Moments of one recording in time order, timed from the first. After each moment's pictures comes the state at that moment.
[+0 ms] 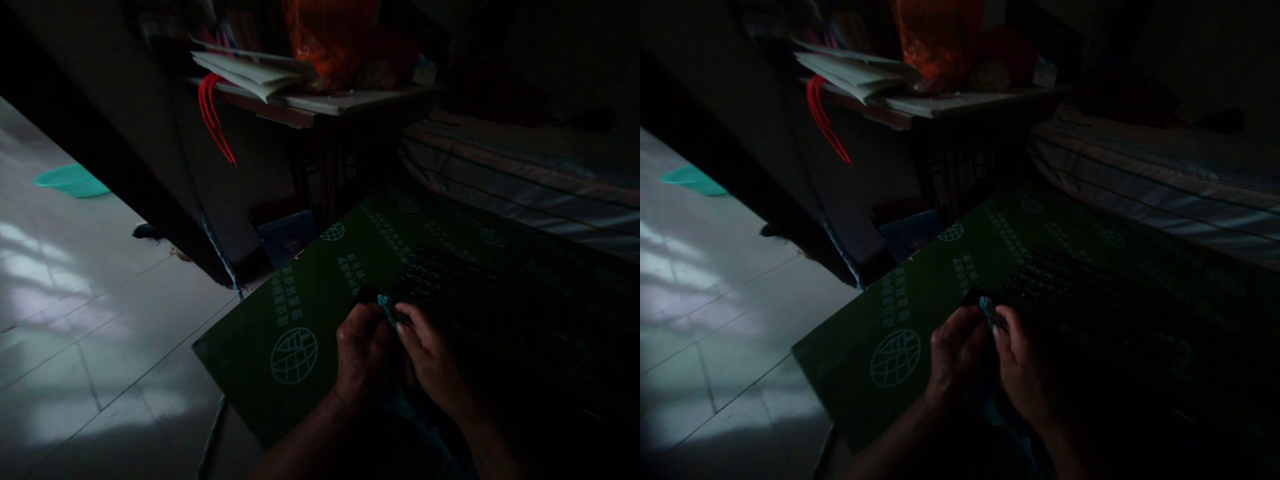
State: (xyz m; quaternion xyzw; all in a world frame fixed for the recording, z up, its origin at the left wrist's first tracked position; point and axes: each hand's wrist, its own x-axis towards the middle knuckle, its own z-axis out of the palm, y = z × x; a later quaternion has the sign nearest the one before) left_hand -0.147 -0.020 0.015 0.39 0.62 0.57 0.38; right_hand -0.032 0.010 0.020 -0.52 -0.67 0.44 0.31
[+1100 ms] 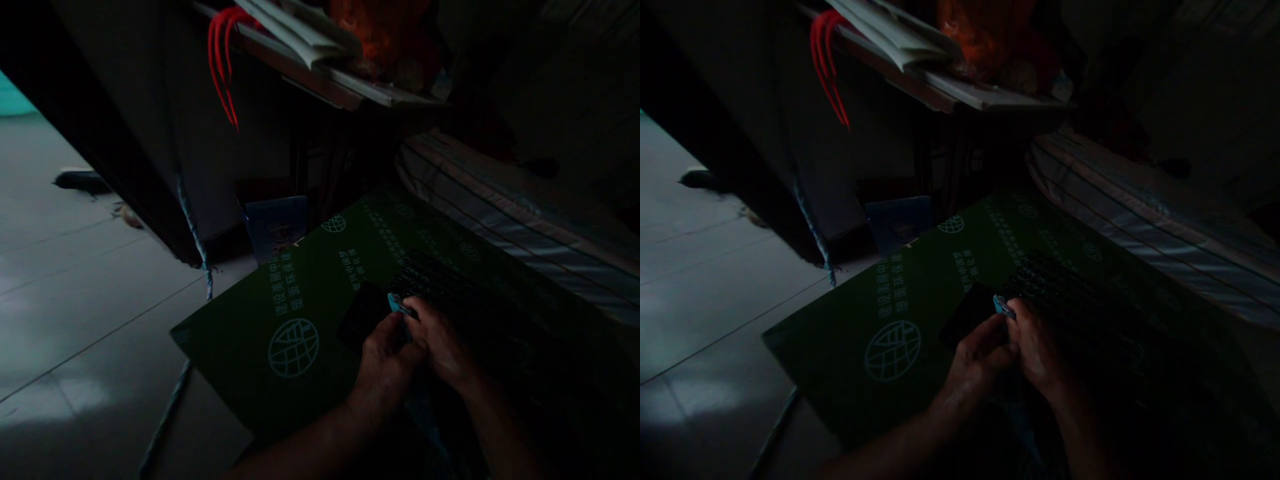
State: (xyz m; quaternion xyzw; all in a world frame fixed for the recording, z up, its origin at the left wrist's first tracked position) left_hand -0.135 -0.036 0.031 0.22 0.40 0.60 0.66; right_hand -0.027 0.036 0.034 -0.52 -0.80 0.27 0.15
